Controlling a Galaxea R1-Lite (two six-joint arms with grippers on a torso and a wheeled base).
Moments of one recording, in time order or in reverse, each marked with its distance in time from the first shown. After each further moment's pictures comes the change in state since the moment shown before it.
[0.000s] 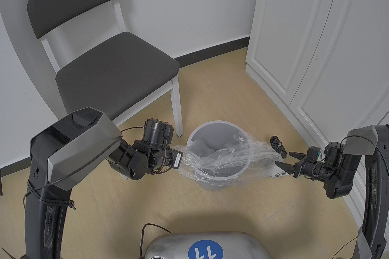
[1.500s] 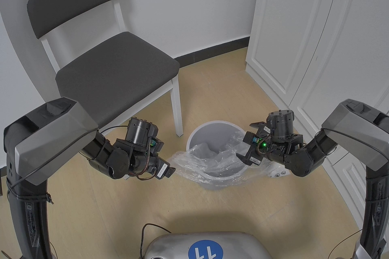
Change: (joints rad) left arm 0.038 -0.167 0.192 0.102 -0.080 0.224; right arm 0.495 -0.270 -0.370 0.775 -0.762 -0.867
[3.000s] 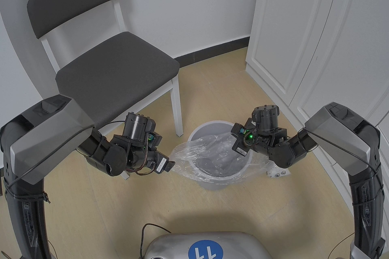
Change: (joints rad) left arm 0.008 -0.022 -0.006 -0.022 0.003 -0.007; right arm 0.014 0.155 -0.279 0.084 0.017 0.064
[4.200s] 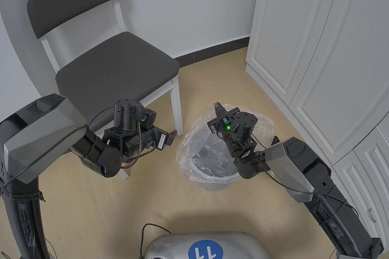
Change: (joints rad) left arm 0.015 -0.032 0.051 -0.387 0.012 -0.044; right arm 0.071 0.455 -0.639 -0.435 -0.210 0.314
